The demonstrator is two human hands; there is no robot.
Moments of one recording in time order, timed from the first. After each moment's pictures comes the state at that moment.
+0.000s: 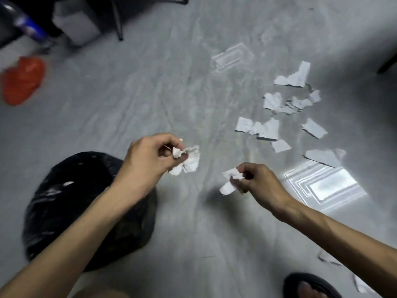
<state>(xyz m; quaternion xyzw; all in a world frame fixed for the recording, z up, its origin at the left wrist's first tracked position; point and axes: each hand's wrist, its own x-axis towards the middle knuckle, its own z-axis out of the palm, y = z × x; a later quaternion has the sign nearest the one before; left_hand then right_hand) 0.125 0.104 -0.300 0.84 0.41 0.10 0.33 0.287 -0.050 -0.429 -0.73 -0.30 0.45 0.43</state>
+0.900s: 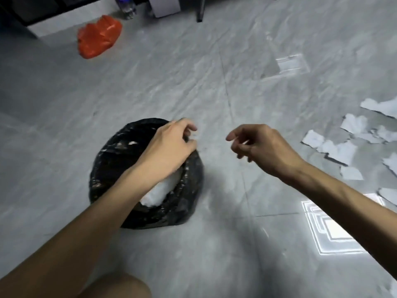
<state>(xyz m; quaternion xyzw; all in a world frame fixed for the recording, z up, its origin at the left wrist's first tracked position) 0.026 0.154 -0.306 0.81 0.53 0.09 0.23 0.220 0.075 -0.344 -0.66 -0.52 0.41 0.36</state>
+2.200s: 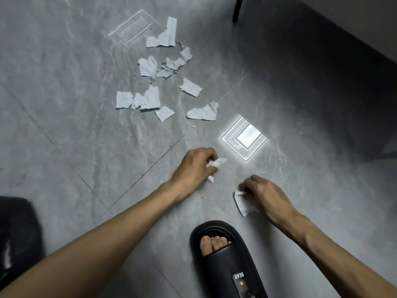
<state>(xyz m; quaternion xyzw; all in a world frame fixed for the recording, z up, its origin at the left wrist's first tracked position) 0.304 -0.106 -0.499 0.86 0.16 -0.08 0.48 0.359 -0.333 -0.521 -0.87 -0.39 0.28 0.14</state>
